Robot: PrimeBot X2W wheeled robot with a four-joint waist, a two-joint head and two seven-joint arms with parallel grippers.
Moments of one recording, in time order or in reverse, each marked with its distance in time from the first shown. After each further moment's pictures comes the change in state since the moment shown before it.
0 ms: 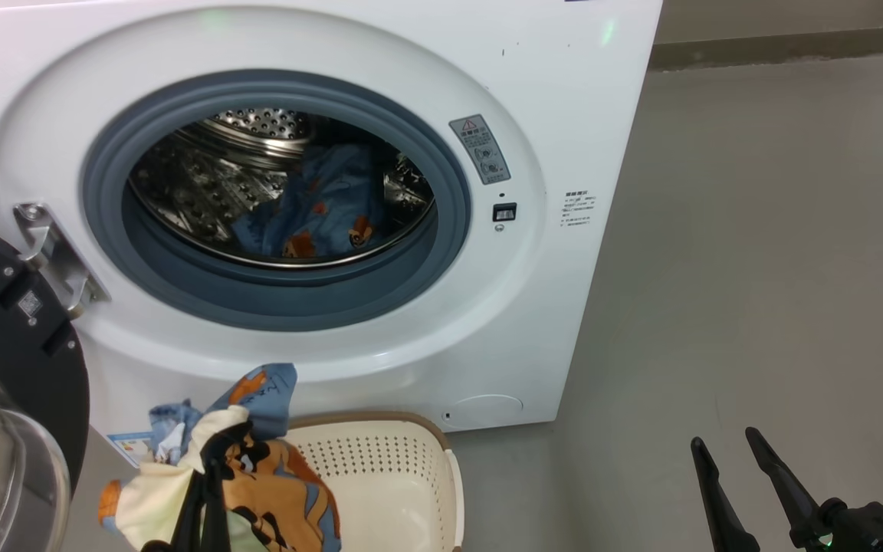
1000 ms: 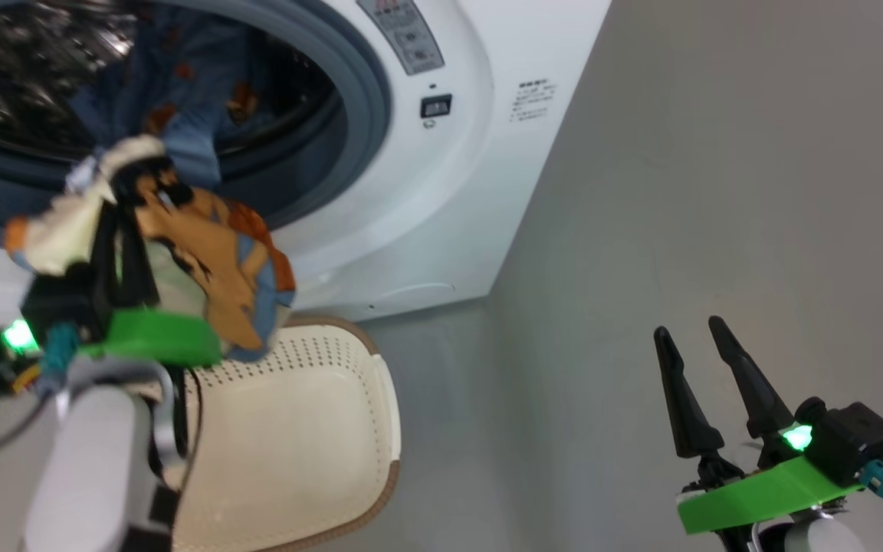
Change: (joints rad) left arm -0.614 0.033 0.058 0.329 0.071 0.022 -0.007; right arm -0.211 0.041 0.052 0.000 0.066 0.000 0.000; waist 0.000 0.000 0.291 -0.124
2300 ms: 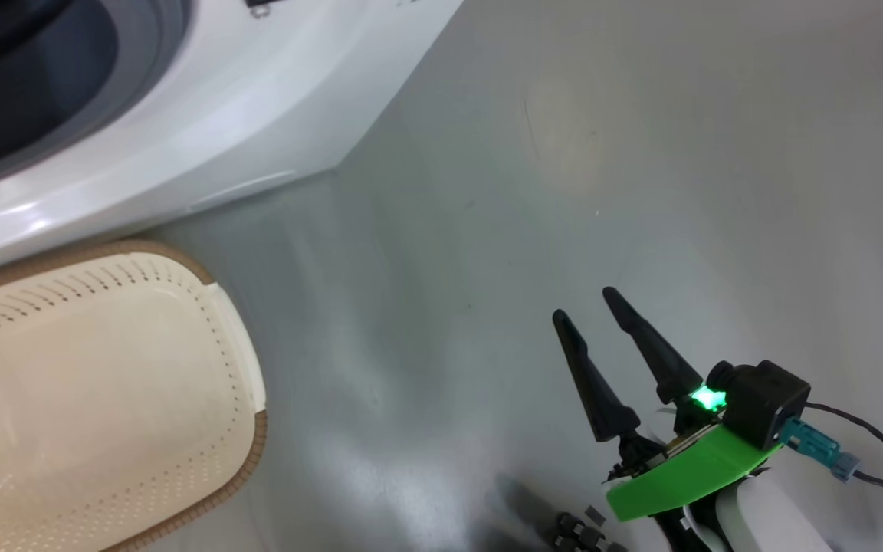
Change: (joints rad) left arm -0.956 0.252 -0.033 0.711 0.162 0.029 0.000; right arm -0.152 -0.043 0.231 0.041 0.096 0.000 0.000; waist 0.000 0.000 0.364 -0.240
